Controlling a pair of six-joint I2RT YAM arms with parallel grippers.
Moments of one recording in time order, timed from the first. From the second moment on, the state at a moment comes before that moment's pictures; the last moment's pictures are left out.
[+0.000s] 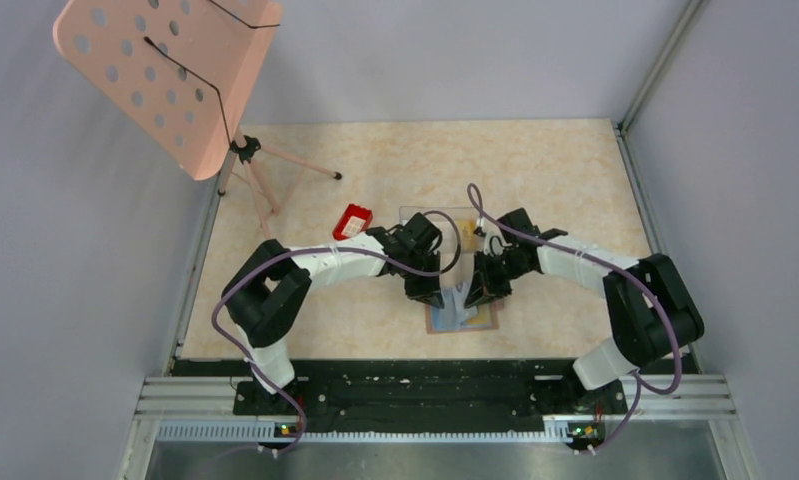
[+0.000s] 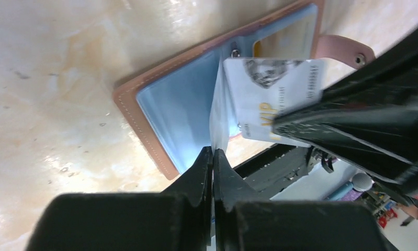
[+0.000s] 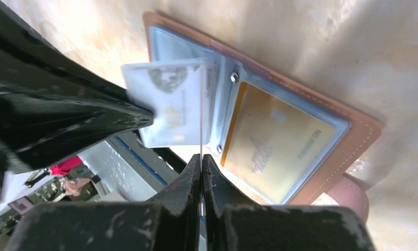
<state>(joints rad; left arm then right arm) -0.84 1.79 1.15 -0.45 0.34 -0.83 0.42 1.53 0.77 -0.48 -0.64 0.37</state>
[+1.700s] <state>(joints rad) -0.71 1.71 0.85 -0.07 0.52 -0.99 0.33 1.36 0.81 -0.56 -0.60 0.37</state>
